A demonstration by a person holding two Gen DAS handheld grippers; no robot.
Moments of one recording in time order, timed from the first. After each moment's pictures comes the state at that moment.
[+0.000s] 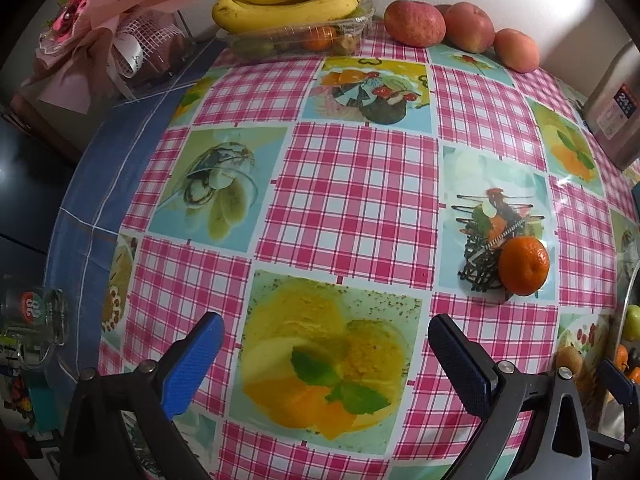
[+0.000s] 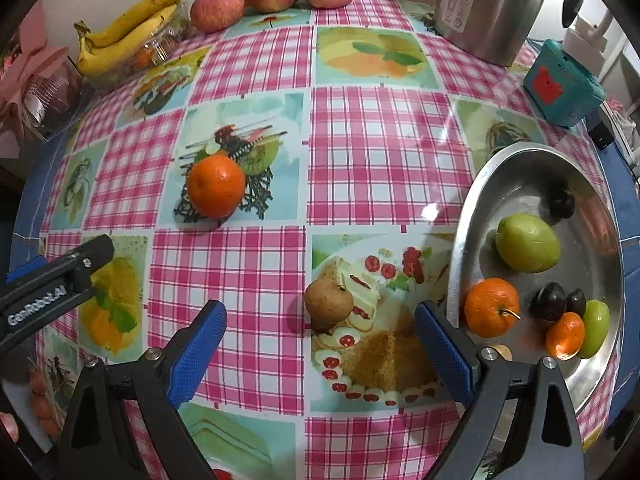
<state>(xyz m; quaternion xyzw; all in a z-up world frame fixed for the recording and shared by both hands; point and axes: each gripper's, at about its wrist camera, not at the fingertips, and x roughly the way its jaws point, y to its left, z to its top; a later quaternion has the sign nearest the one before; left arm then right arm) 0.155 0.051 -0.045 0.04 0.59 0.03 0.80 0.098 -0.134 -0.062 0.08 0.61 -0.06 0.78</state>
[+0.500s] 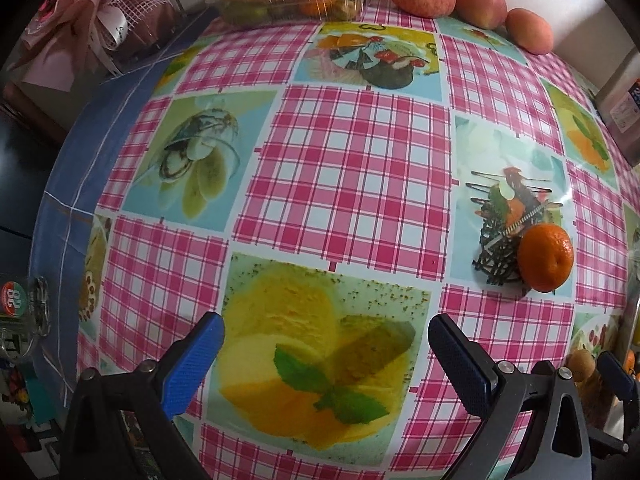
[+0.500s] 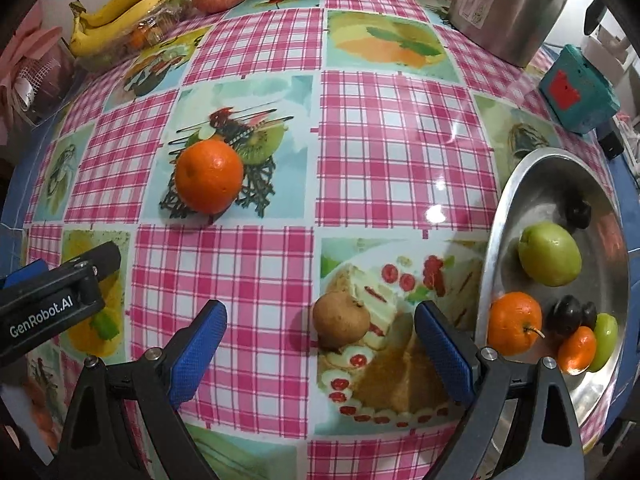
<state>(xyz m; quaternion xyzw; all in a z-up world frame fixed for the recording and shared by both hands) 0.165 0.058 -0.076 0.03 0.62 0.03 0.78 0.115 -0.121 -0.085 0.06 0.62 -0.07 0.78</state>
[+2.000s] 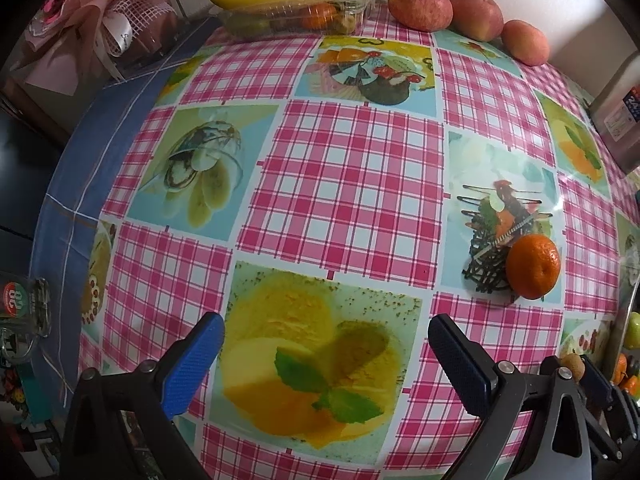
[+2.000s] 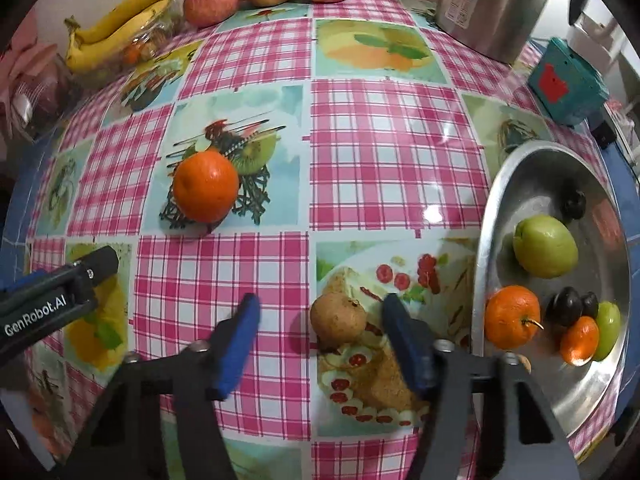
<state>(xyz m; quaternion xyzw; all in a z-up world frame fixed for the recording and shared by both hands) 0.164 0.054 -0.067 0.02 0.61 0.03 0.79 0.106 -0.126 -0.080 0.09 0.61 -0.08 0.79</state>
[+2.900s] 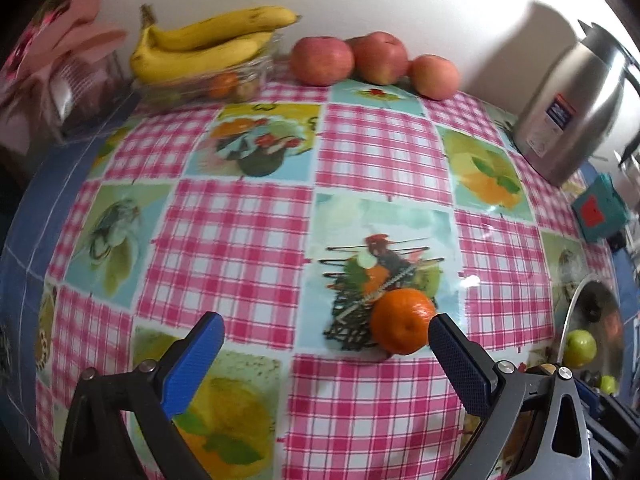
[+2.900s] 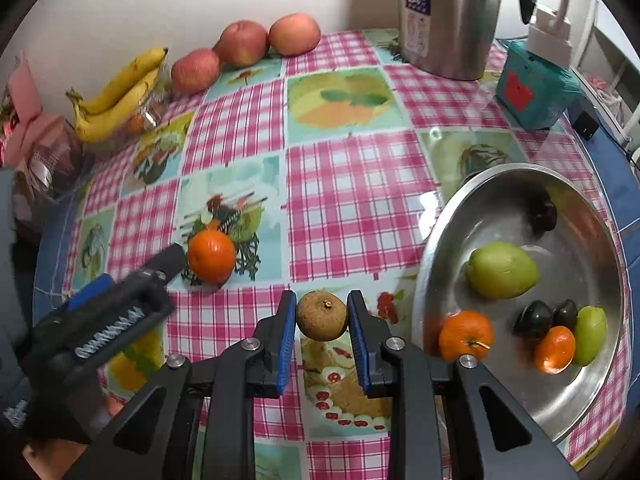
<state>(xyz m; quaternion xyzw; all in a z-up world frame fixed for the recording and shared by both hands) 0.171 -0.036 -0.037 0.01 0.54 -0.07 0.84 0.094 -0.179 -0.024 0.16 0.55 -0.08 0.82</state>
